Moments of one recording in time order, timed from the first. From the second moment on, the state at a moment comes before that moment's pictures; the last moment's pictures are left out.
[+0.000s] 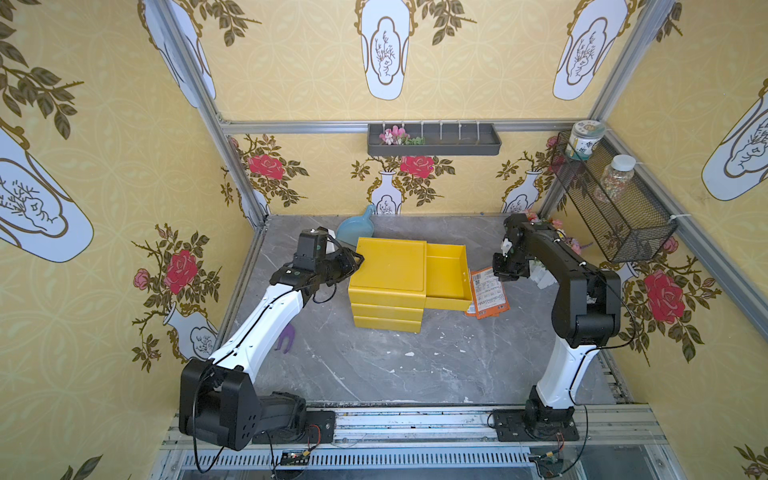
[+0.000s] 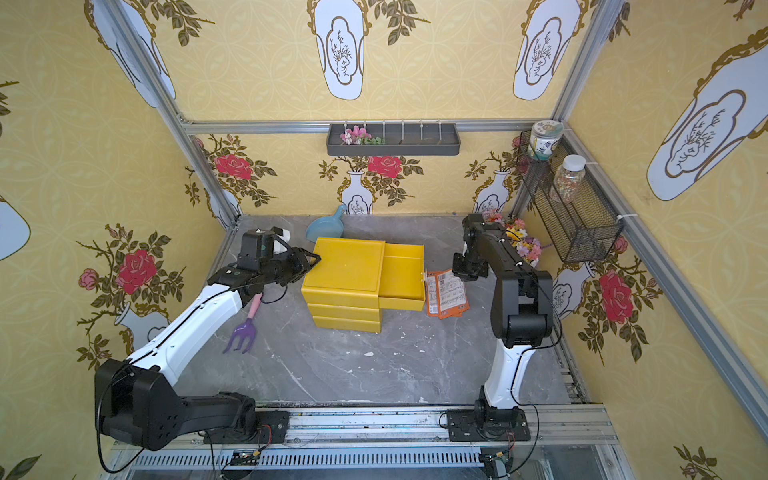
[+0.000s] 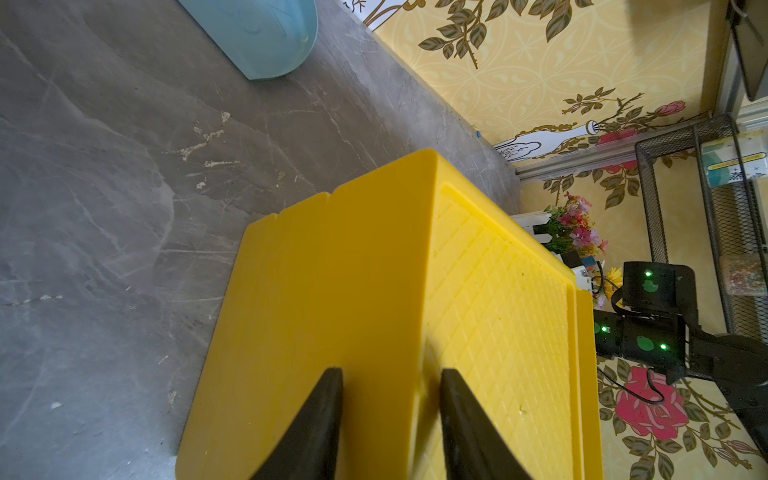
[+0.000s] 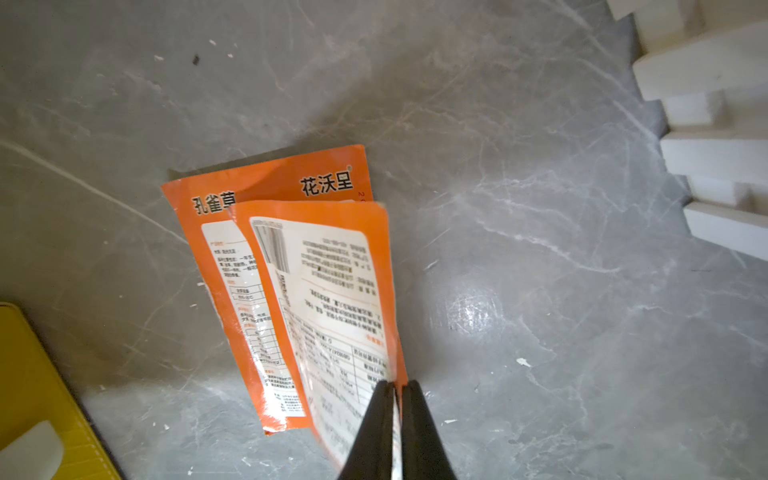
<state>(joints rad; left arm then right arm) -0.27 1.34 1.06 -0.43 0.34 -0.77 0.00 1.94 1.57 -1.06 -0.02 0.18</state>
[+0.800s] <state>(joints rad) -0.27 1.35 1.08 -0.45 0.34 -0.77 0.01 1.75 1.56 -1.06 -0.12 0.21</state>
